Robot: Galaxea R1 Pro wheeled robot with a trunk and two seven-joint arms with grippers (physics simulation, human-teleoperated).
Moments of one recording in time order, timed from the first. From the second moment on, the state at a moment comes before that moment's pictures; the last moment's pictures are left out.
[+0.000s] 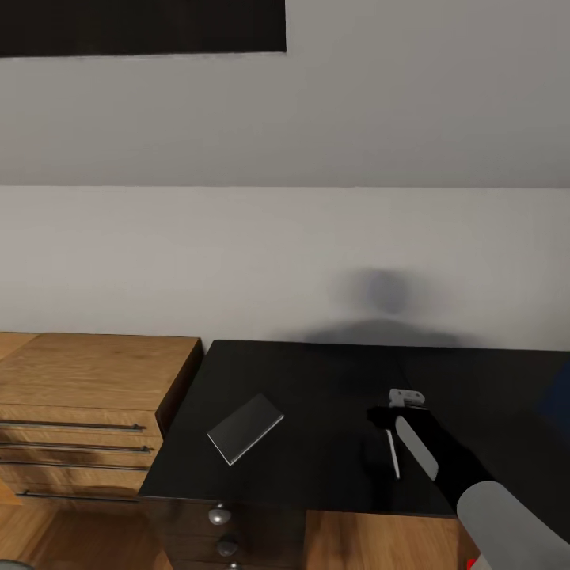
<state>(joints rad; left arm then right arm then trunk) -0.11 -0.05 -0.01 -0.08 0.33 -0.80 0.09 -0.67 -0.17 0.32 -0.78 -0.54 0.53 -0.27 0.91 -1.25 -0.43</state>
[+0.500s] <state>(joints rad) -0.11 -0.05 -0.01 -0.08 0.33 -0.80 0.09 -0.67 -0.15 0.32 -0.97 -0.55 0.66 -0.28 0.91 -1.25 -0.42</state>
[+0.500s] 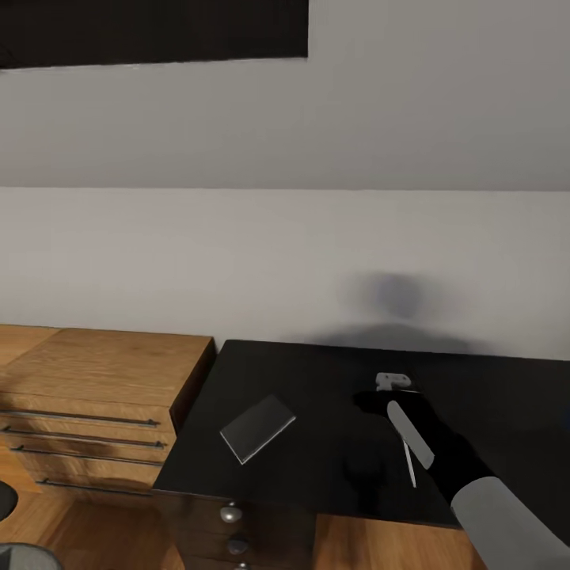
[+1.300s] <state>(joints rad) -0.11 -0.05 -0.01 -0.08 0.33 -0.80 0.09 -0.67 -0.11 0.32 -1.01 -0.55 0.71 -0.28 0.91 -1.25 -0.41</state>
